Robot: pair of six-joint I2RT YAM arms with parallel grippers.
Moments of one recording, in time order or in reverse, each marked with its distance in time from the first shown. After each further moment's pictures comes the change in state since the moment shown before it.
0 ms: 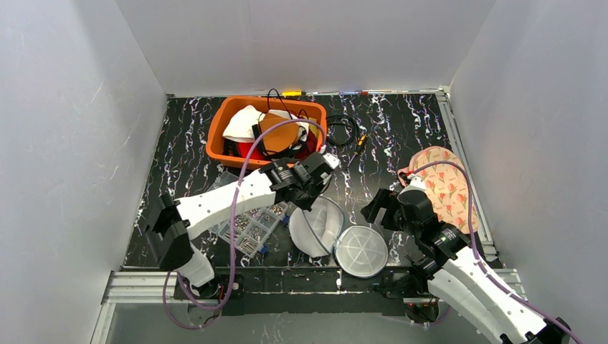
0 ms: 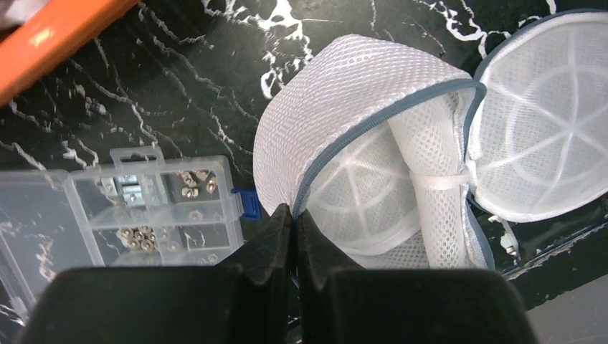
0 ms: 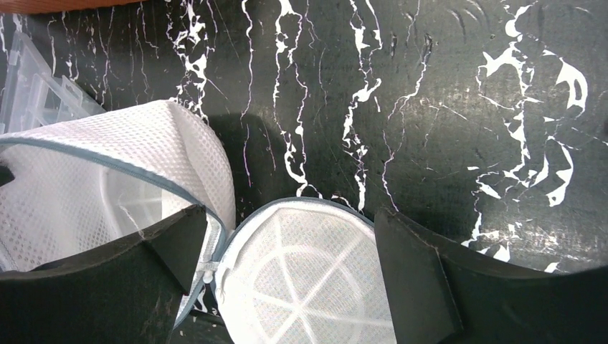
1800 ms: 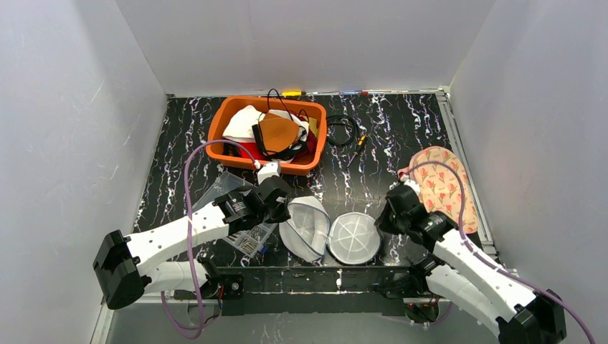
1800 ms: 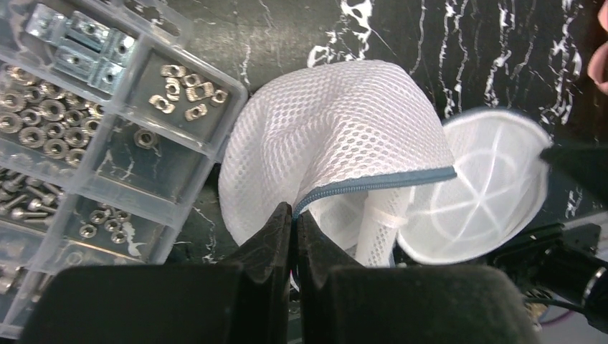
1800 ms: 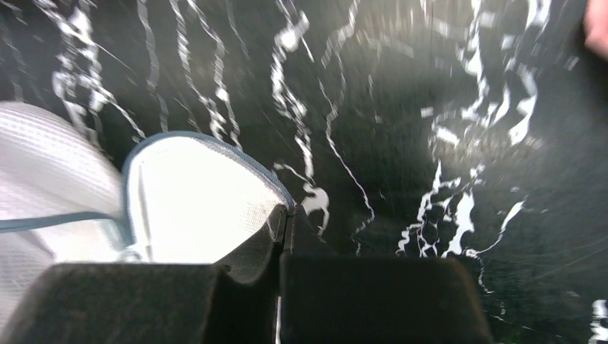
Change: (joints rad) left arm 0.055 -0.457 -0.544 0.268 -0.112 -0.655; right arm 0.000 0.178 -0.003 -0.103 0.014 0.082
